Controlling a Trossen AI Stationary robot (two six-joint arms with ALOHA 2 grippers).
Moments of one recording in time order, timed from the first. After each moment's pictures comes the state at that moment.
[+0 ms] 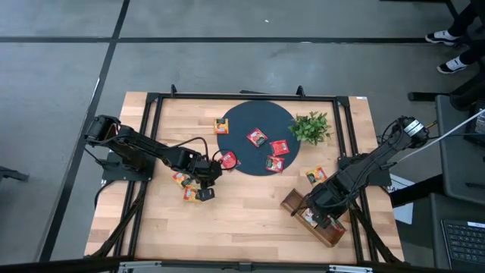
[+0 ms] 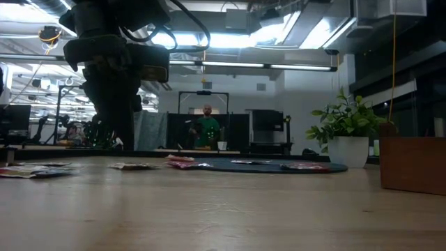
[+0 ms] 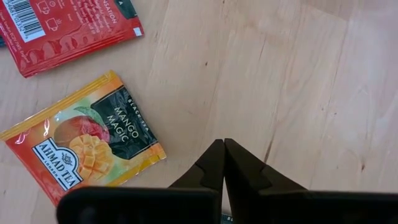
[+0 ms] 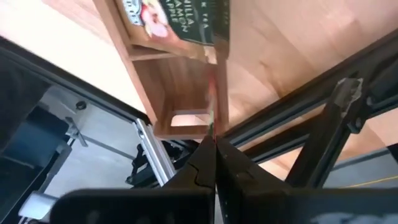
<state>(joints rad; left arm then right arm) -0.18 1.52 0.81 -0.41 0.02 -0.48 0.63 1.37 0.99 -1.09 -0.49 1.52</state>
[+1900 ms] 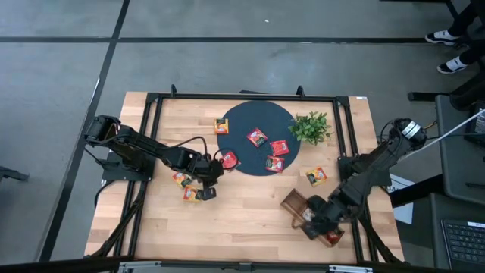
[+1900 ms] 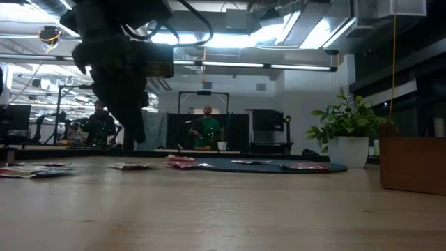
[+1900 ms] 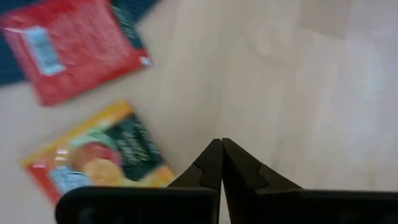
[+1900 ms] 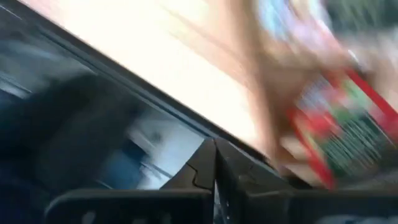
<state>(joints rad) -0.17 1.52 0.81 -0.36 -0.05 -0.44 0.75 1.42 0.99 -0.67 -0.21 1.87</state>
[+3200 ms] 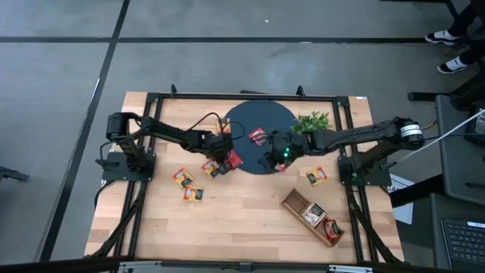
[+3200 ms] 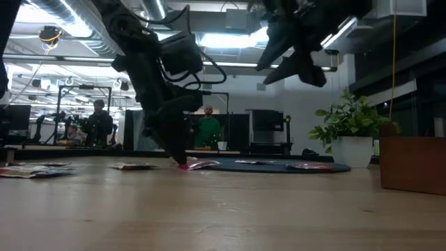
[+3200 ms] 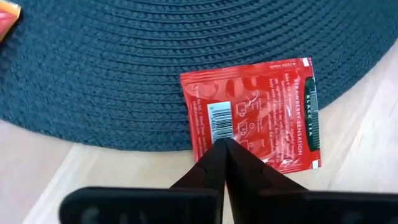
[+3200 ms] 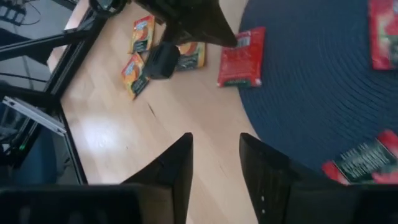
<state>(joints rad) 0.15 1.75 0.85 -0.23 -0.03 -0.44 0.02 1.45 0.99 -0.29 -0.01 0.88</state>
